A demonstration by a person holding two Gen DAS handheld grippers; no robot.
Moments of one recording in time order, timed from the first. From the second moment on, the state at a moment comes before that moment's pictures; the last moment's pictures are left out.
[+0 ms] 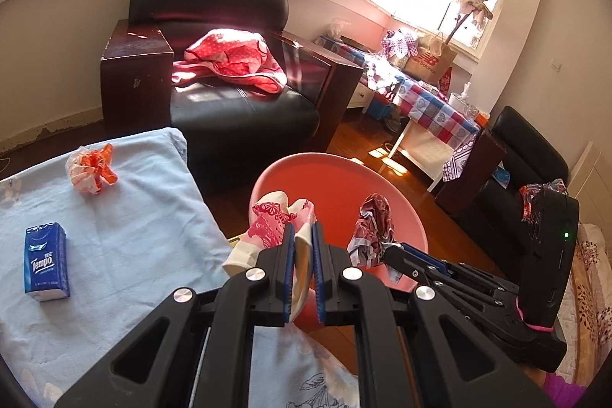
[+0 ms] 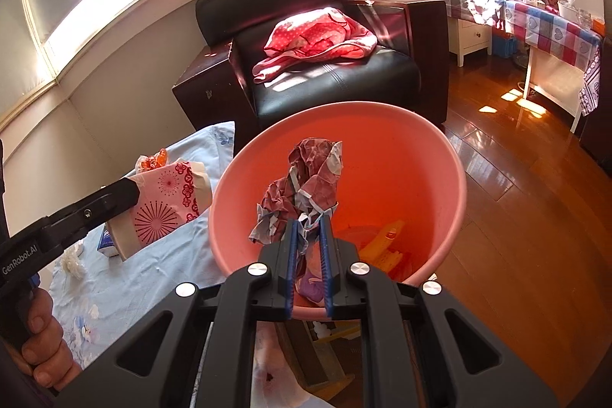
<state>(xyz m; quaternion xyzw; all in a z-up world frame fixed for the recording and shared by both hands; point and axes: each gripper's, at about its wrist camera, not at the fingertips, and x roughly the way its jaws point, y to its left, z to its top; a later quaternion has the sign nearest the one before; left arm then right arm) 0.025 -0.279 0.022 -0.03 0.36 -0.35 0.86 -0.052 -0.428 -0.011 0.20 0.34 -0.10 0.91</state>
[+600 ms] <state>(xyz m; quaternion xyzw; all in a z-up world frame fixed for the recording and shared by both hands) 0.035 -0.316 -0.009 -0.01 0.40 -0.37 0.84 -0.043 -0.442 -0.033 0.20 0.38 -0.13 0.89</state>
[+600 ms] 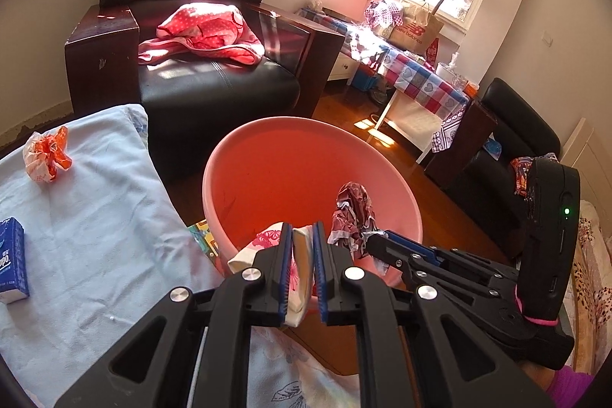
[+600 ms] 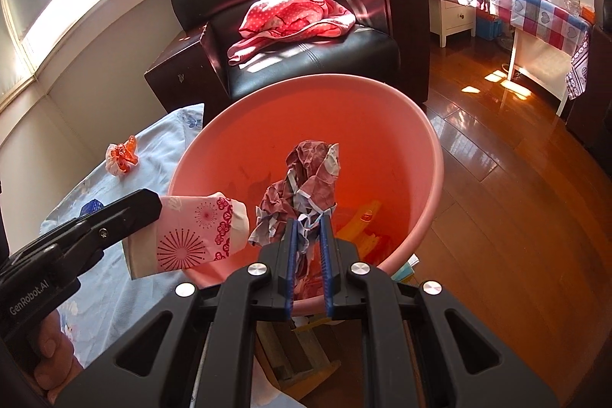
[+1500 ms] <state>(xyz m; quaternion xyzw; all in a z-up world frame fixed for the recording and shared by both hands) 0.027 -0.252 0.012 -0.04 0.36 -0.32 0.87 -0.043 -0.407 -0.016 0.17 0.37 -0.09 0.91</state>
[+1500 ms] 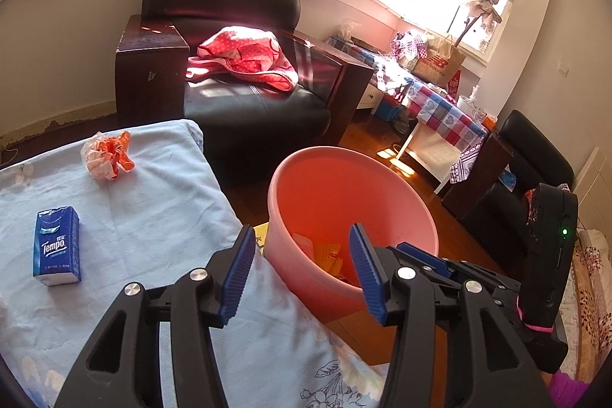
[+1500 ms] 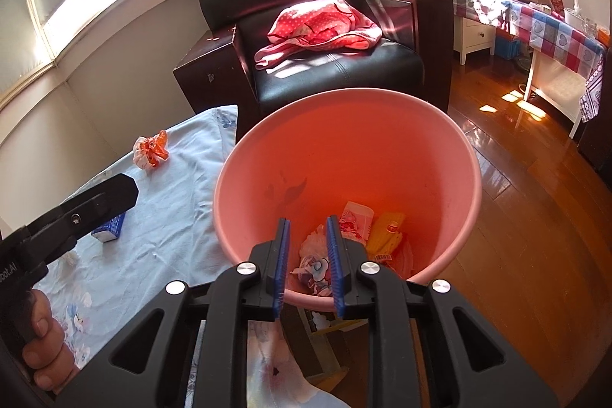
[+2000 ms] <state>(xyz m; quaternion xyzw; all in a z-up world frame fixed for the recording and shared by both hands) 0.016 -0.155 0.009 -0.05 0.35 -0.20 0.91 -0.025 -0.345 -0.010 0.16 0.37 -0.01 0.91</state>
